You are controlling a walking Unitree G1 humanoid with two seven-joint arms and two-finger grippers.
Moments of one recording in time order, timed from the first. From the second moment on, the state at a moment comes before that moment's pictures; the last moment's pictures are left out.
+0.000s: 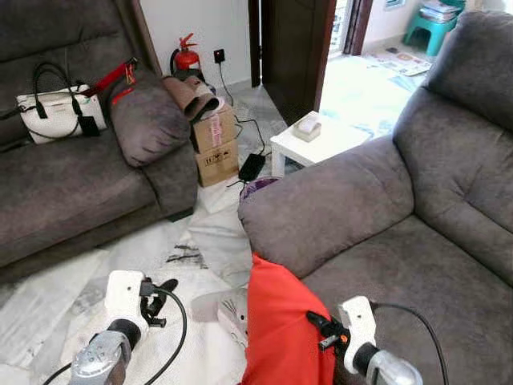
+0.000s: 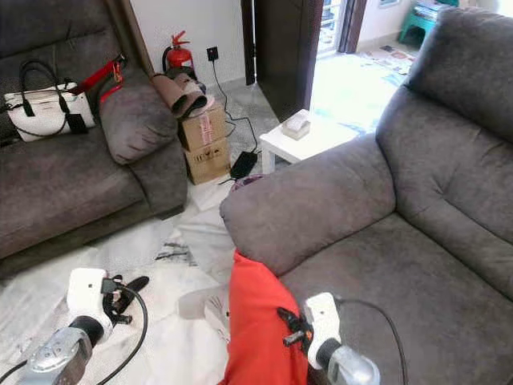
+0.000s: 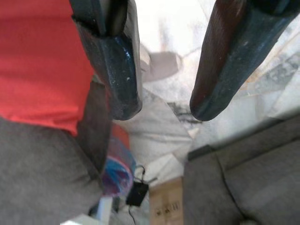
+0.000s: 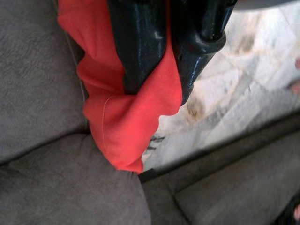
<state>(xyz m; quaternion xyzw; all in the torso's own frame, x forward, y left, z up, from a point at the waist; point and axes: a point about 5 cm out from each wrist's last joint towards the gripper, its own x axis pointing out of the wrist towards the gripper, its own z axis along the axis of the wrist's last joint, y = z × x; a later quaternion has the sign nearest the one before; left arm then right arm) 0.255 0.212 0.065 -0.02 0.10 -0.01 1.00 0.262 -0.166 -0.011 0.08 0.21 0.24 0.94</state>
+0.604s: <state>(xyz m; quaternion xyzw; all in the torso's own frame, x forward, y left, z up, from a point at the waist) 0.258 0.210 0.064 -0.03 0.08 0.01 1.00 0.271 -0.162 -0.009 0.12 0.20 0.12 0.97</state>
